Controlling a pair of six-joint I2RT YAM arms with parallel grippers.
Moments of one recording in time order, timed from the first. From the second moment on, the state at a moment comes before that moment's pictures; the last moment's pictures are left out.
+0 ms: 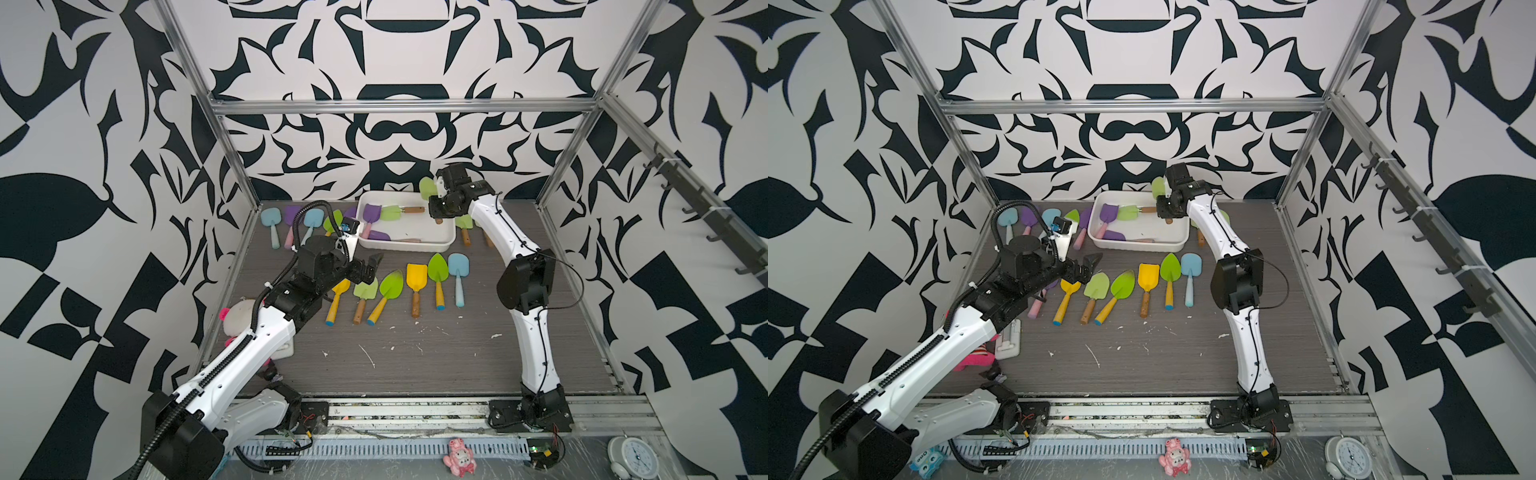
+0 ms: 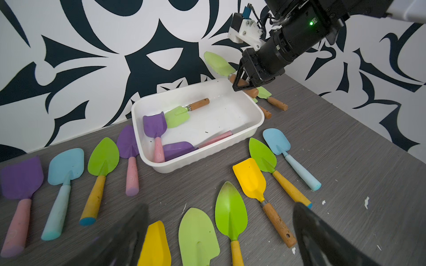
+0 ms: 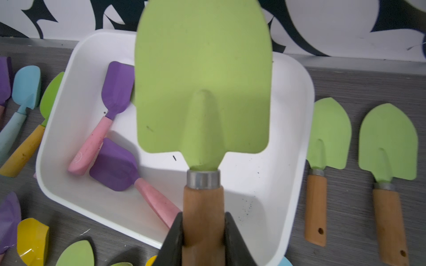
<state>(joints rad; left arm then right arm) -0.54 1.09 0.92 -0.17 0.09 -0.03 0.32 2.31 2.34 -0.94 -0.06 0.21</state>
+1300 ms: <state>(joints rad) -0.54 1.15 0.93 -0.13 0.14 -0.02 -0.07 2.12 1.99 -0.83 -0.05 0.06</state>
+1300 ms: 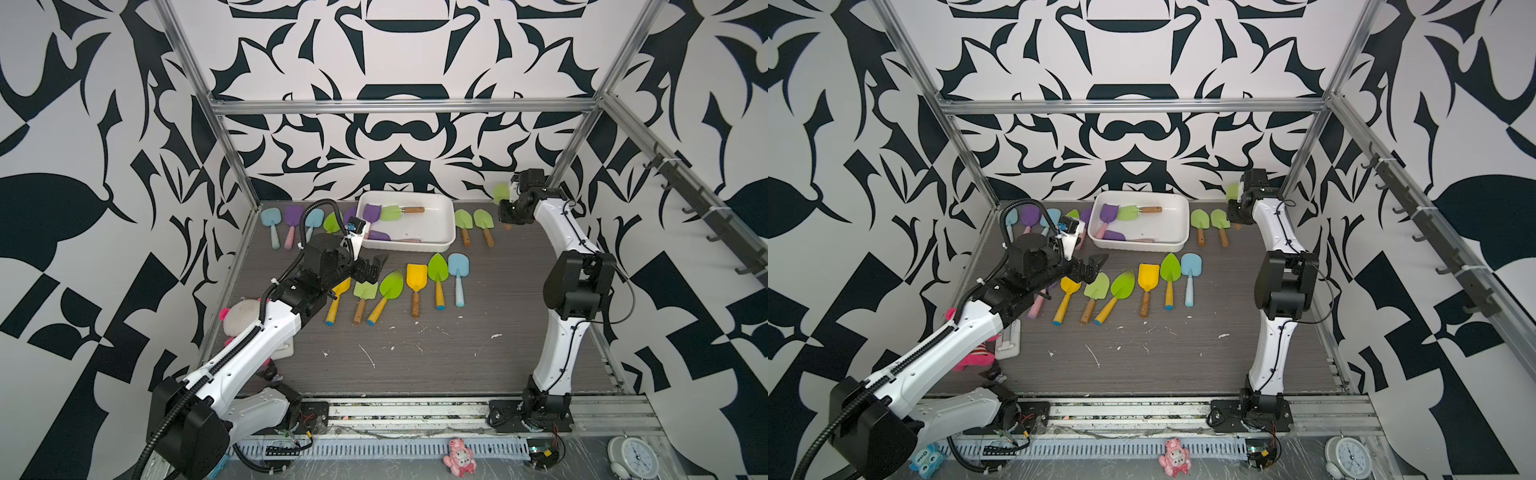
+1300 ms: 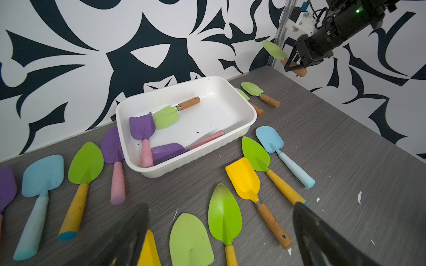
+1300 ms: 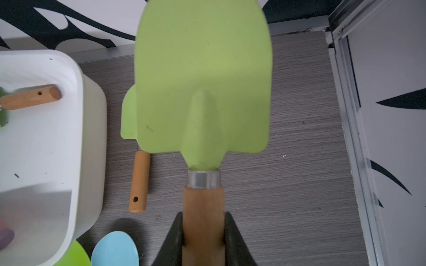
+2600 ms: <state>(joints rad) -0.54 1.18 0.98 -0.19 0.15 0.00 -0.13 2.45 2.15 -0.83 0.02 -0.06</state>
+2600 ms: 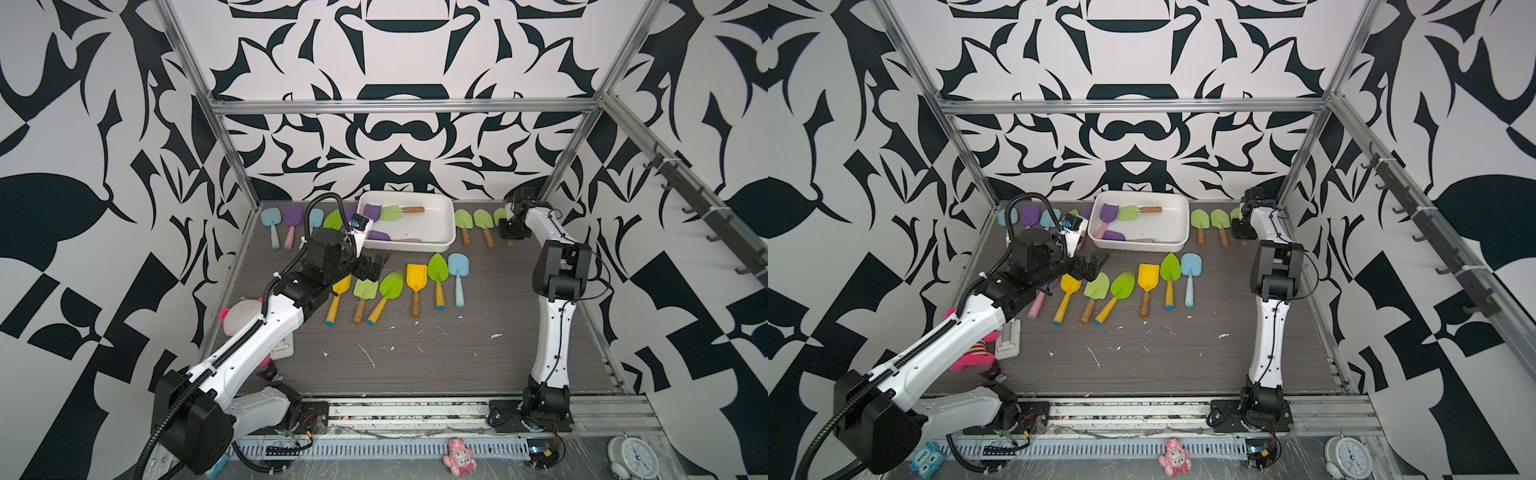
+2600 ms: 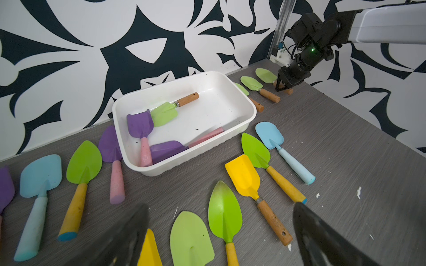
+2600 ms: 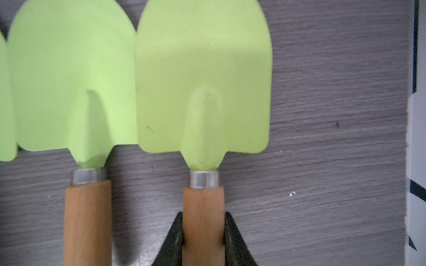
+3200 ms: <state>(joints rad) -0.54 1.18 0.98 -0.21 0.15 0.00 -0.13 2.46 2.15 -0.84 0.03 -0.06</state>
